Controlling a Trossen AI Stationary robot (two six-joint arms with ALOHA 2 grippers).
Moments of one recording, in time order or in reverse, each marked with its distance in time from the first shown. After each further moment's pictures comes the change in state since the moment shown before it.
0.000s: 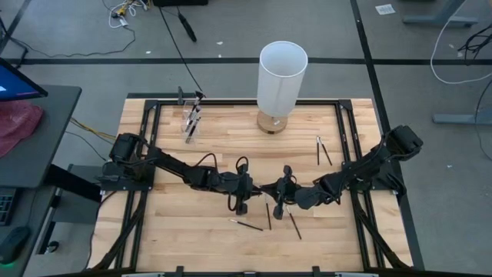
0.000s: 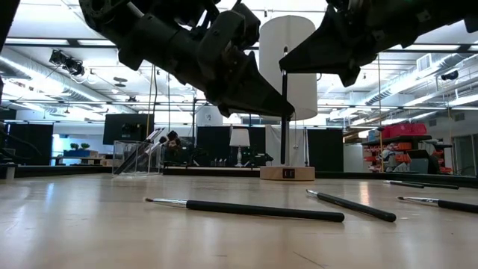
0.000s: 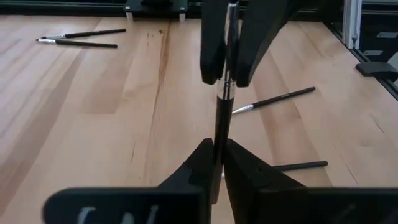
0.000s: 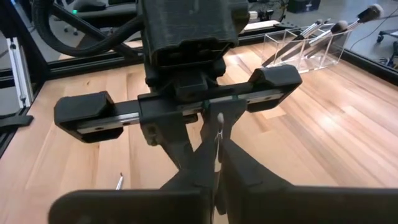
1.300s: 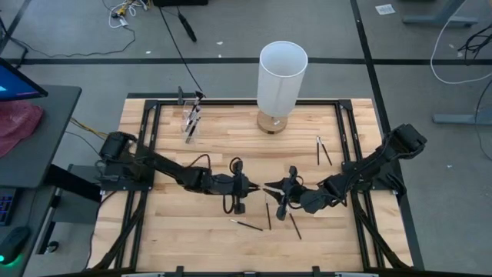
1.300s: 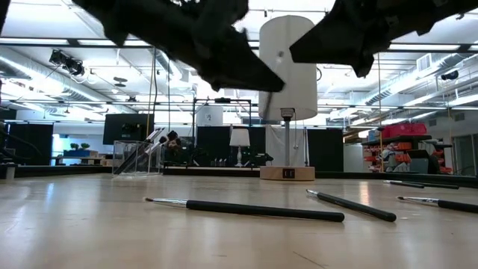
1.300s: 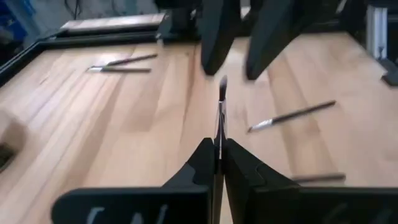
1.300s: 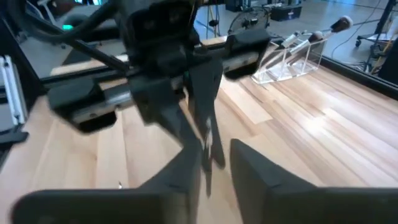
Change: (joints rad) left arm -0.045 -0.096 -0.006 -0.060 -0.173 0.059; right arm 0.060 -0.044 0.001 -0.046 0.115 0.046
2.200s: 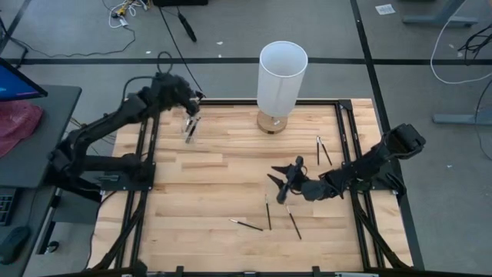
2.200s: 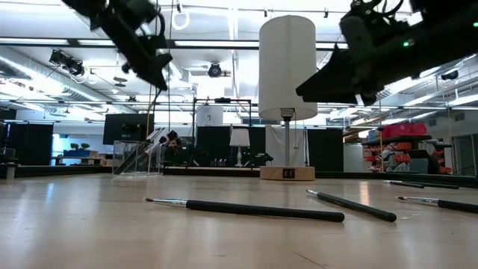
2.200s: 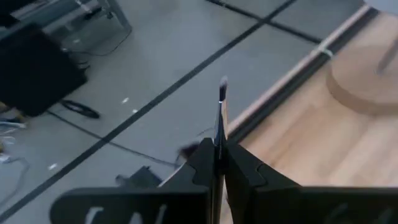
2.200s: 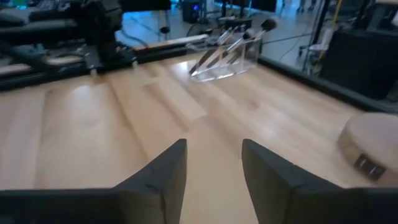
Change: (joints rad) left arm 1.016 -0.628 -0.007 -0.776 0.097 0.184; right arm -0.104 0.006 -0.195 0.224 0.095 -0.049
